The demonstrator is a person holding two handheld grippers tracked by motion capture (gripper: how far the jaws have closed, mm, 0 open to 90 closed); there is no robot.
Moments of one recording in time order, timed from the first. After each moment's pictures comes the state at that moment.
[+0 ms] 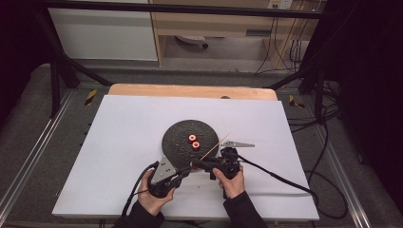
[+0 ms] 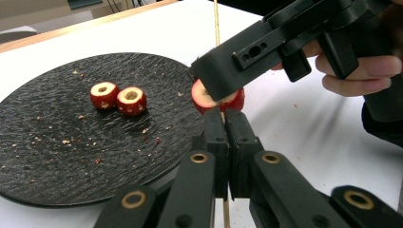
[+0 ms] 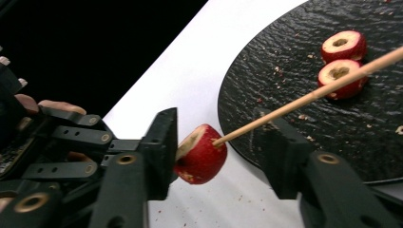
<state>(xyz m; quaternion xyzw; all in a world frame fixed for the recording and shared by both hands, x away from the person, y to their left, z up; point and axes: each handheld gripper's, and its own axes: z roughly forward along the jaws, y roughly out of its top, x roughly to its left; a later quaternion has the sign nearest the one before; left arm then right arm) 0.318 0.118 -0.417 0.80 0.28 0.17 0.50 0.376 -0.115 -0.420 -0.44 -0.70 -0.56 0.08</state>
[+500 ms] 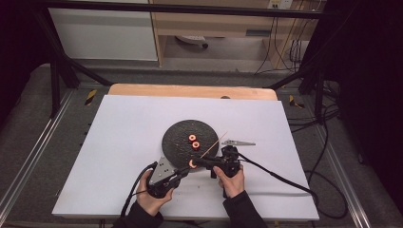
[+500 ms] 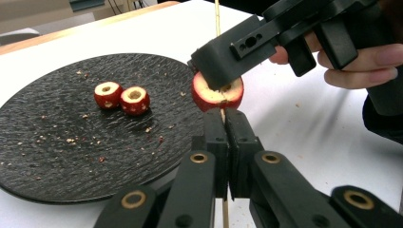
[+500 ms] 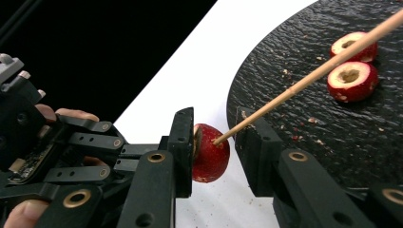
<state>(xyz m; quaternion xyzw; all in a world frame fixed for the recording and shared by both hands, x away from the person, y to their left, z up) 0.317 0.123 -0.417 0.79 0.28 0.18 0.51 0.378 -0.116 -0.417 -0.44 -0.69 -0.57 0.10</state>
